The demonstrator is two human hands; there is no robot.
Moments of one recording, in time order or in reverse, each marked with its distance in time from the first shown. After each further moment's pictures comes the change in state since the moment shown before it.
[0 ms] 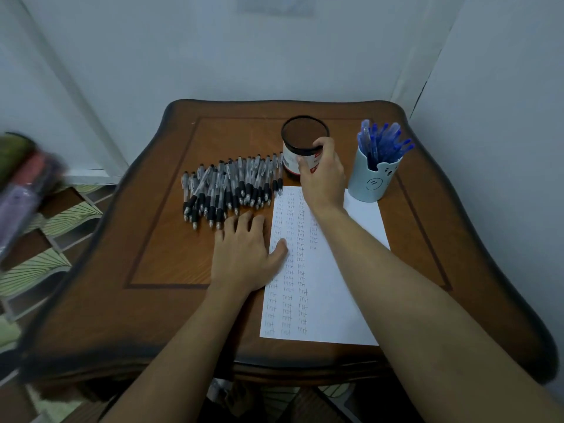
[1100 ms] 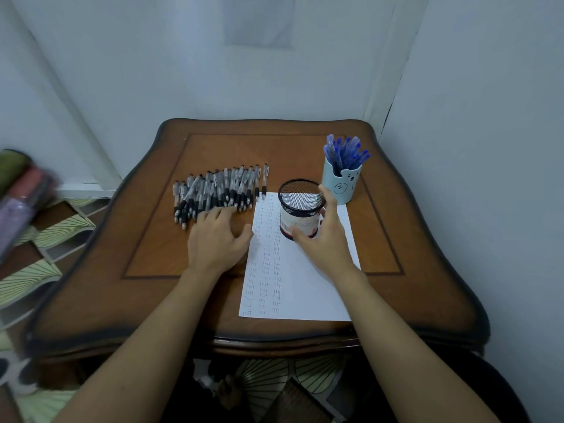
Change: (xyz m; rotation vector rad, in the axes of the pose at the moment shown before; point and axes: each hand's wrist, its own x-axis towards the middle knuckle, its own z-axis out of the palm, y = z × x) left_hand 0.000 -0.008 -0.019 -0.183 0.204 -0.031; right_hand -0.099 0.025 -0.093 0.246 -0.310 0.072
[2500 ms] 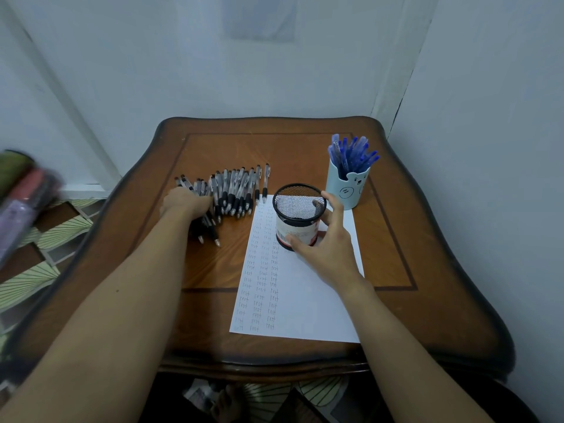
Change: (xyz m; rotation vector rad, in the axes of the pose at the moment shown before) left_hand 0.119 -0.037 -0.012 -0.007 -0.288 -0.682; right_hand 0.012 0.017 0.001 0.040 0.000 0.001
